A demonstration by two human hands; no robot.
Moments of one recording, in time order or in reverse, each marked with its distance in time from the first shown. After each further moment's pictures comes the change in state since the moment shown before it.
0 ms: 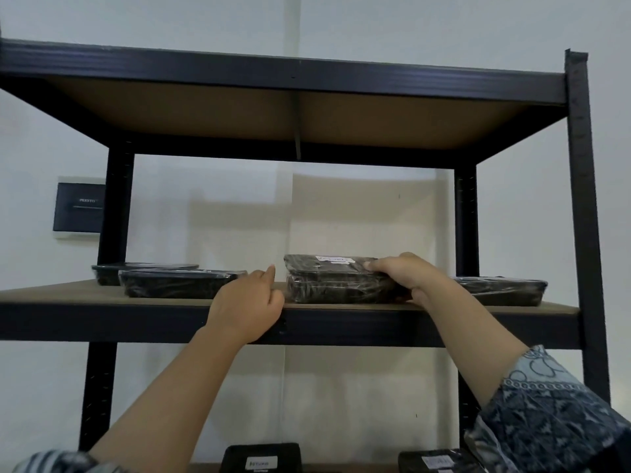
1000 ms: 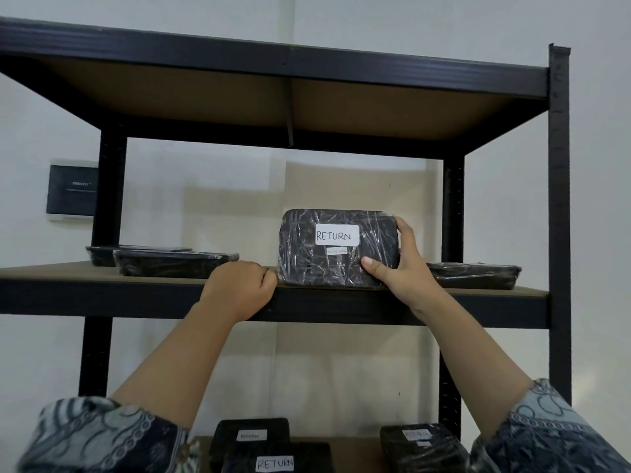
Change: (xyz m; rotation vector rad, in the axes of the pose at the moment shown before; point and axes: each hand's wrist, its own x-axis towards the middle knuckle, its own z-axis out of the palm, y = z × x) left_hand -0.007 0.008 -0.007 0.021 -0.031 0.006; right_hand -0.042 0.039 -0.009 0.102 0.026 -0.538
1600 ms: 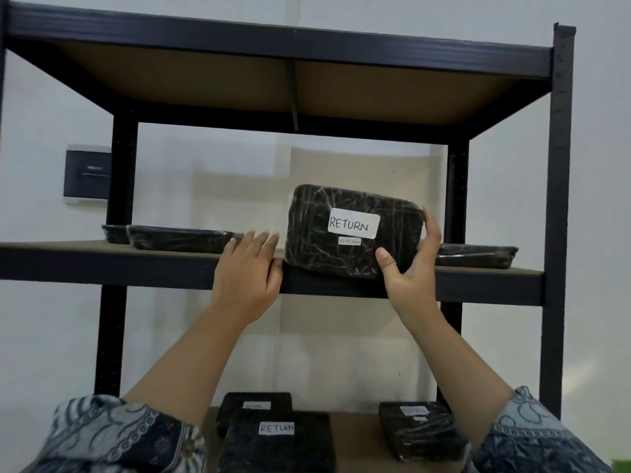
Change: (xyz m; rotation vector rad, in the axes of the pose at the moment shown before) left_hand -0.037 0.013 0.019 0.032 0.238 0.036; right_hand -0.053 0.012 0.014 0.159 0.249 -0.228
